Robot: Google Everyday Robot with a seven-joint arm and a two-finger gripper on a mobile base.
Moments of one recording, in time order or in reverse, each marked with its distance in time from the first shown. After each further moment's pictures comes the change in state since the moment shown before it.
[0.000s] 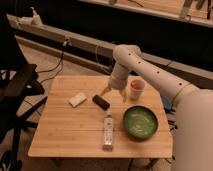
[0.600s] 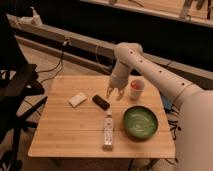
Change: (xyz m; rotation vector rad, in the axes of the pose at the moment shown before) arm -0.012 0.012 -0.025 -0.005 0.021 0.070
